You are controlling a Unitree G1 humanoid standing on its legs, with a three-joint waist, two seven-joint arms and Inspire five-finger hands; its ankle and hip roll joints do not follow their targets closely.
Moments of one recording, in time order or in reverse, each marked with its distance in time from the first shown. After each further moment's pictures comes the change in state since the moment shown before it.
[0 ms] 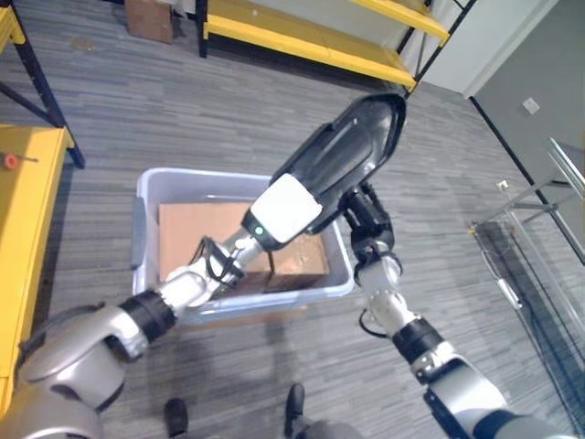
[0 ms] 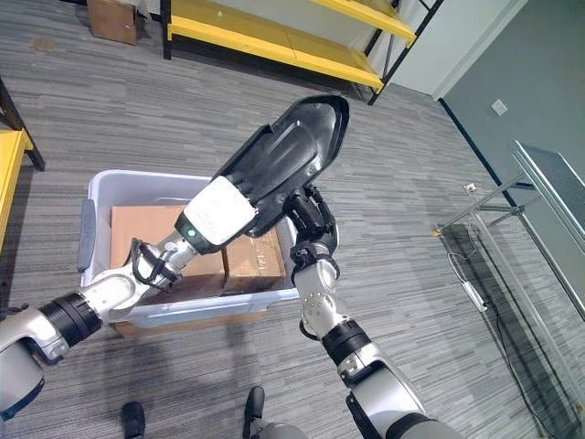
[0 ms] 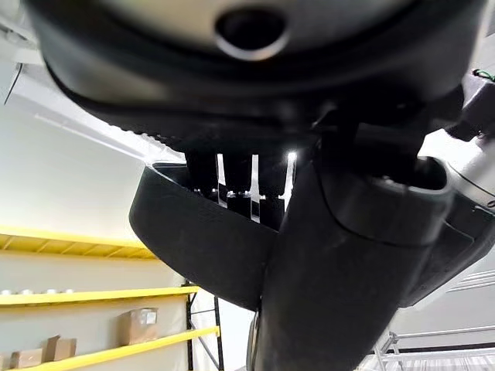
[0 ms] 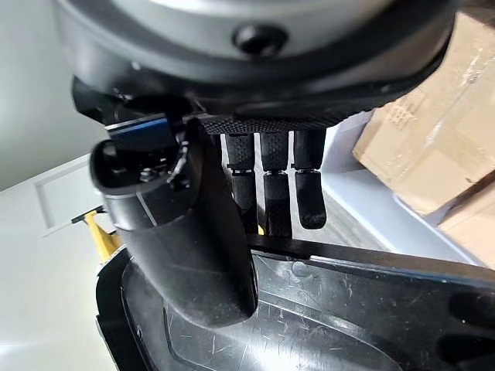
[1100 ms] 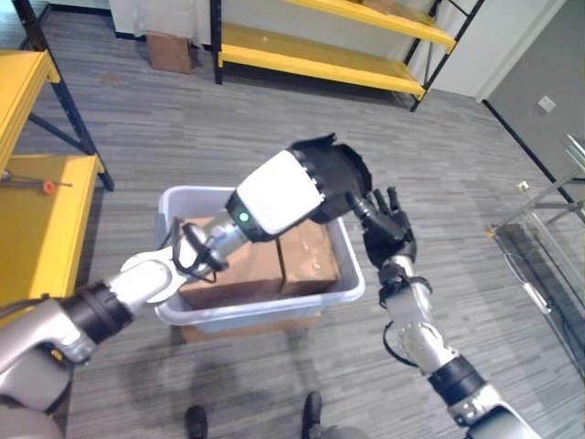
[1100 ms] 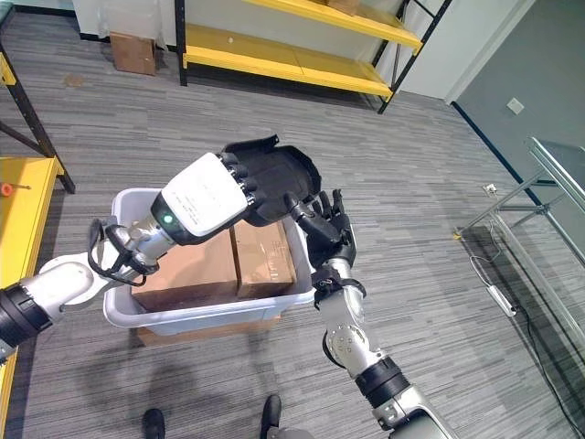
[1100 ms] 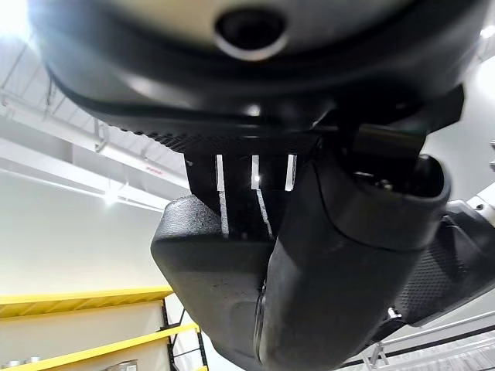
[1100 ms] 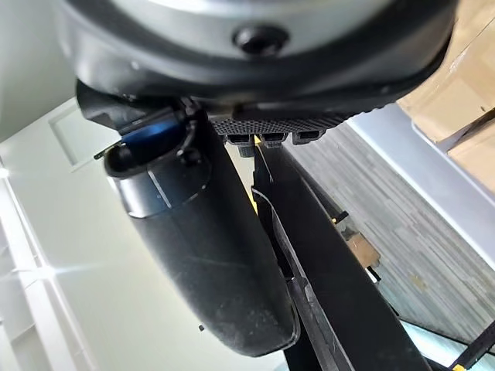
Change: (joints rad) left arm 0.006 0.274 0.093 -0.320 -0.039 -0.080 -0.047; right arm 0.292 -0.204 0.023 -0.445 -0.041 0.025 0.152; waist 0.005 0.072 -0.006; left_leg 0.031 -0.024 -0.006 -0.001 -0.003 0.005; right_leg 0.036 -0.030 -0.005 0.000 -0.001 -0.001
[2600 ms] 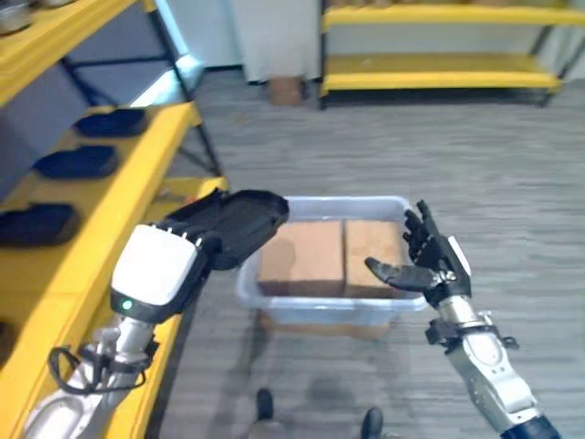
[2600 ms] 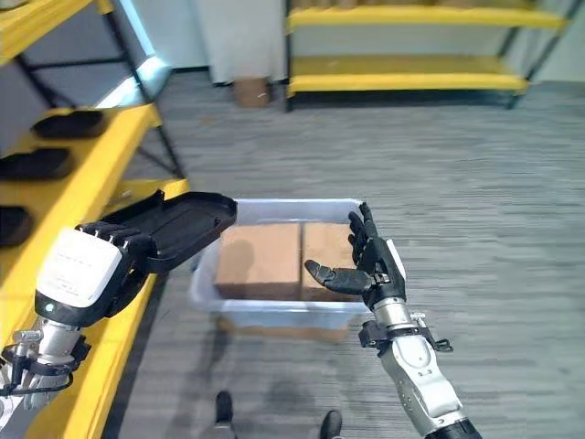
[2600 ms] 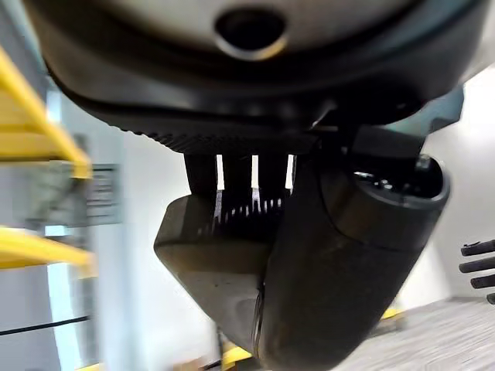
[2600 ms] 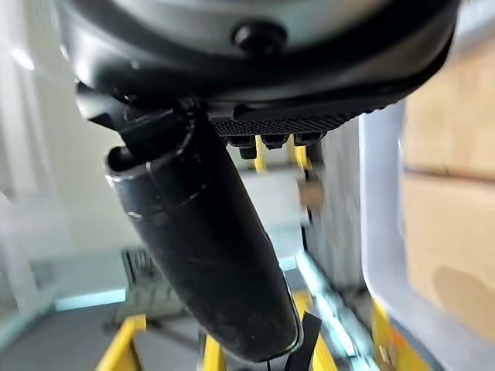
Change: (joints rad) left arm 1.137 -0.204 0.981 -0.265 -0.011 -0.143 -0.018; right arm 0.364 -0.239 -0.202 -0.161 -0.648 0.149 0.189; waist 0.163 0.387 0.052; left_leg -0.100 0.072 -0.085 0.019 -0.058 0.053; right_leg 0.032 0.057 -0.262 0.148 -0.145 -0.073
